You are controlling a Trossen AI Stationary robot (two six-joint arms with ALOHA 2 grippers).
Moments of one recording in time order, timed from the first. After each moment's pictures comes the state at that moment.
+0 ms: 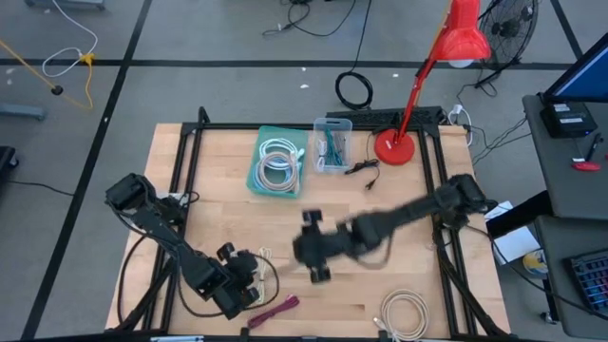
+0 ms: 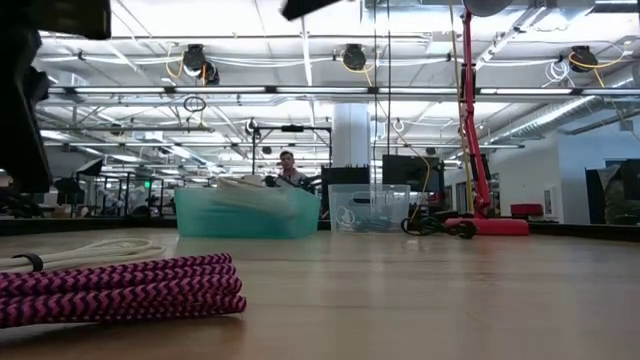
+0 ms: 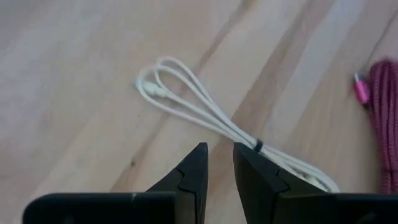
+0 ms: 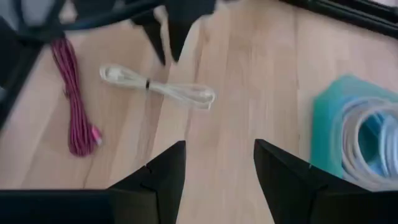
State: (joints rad) left arm -0.78 1.73 1.08 -0.72 -0.46 -1.32; right arm 0.38 1.88 1.72 -0.68 0.30 0.06
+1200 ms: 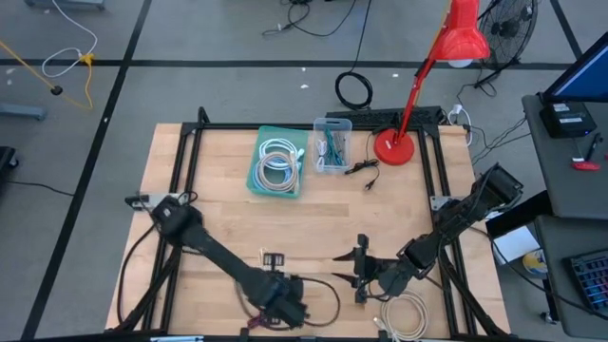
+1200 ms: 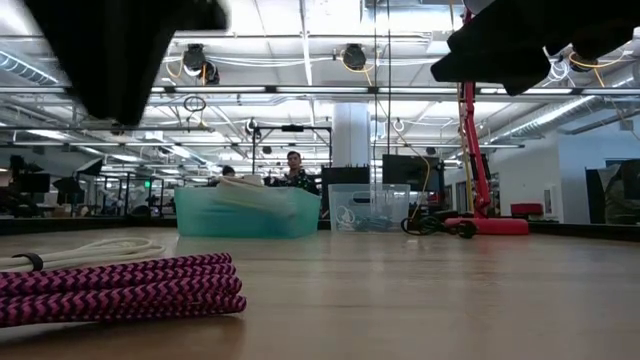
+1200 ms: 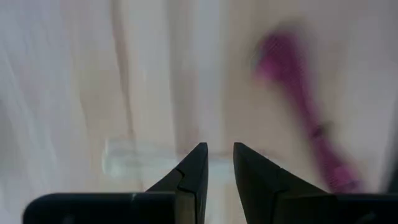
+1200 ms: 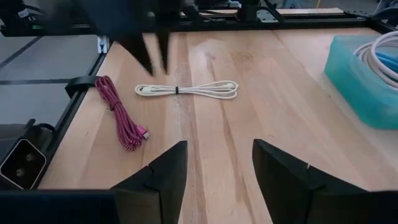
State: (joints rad) left arm -0.60 2.23 2.00 -1.41 -0.10 -0.57; right arm 0.70 1.61 0.75 0.37 0.71 0.38
